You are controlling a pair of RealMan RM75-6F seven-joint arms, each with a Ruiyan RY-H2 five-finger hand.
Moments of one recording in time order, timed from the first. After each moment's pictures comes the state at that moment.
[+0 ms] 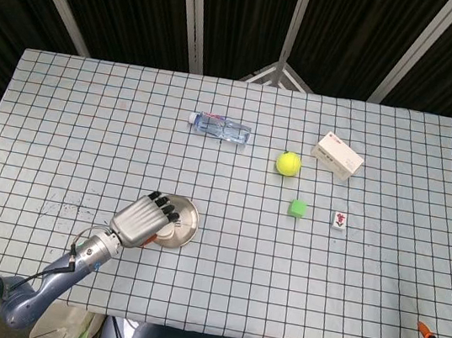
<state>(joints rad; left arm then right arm) -0.91 -1.44 0.14 -1.73 1.15 1.13 0.57 -0.08 -1.04 0.05 -1.64 -1.45 1.54 0.17</state>
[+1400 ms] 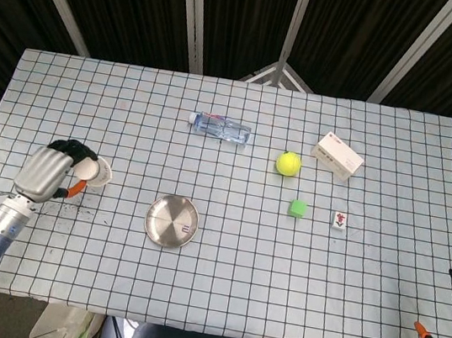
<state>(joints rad) -0.59 -1.24 0.04 -1.50 1.28 1.28 0.02 -0.07 -1.05 0.04 -1.65 -1.45 1.53 0.13</state>
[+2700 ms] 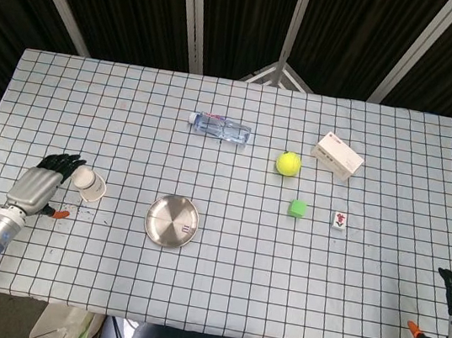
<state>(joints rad) -0.52 -1.24 0.03 -1.48 1.23 1.06 0.06 -0.05 -1.07 0.04 -1.66 -1.44 1.49 0.07</state>
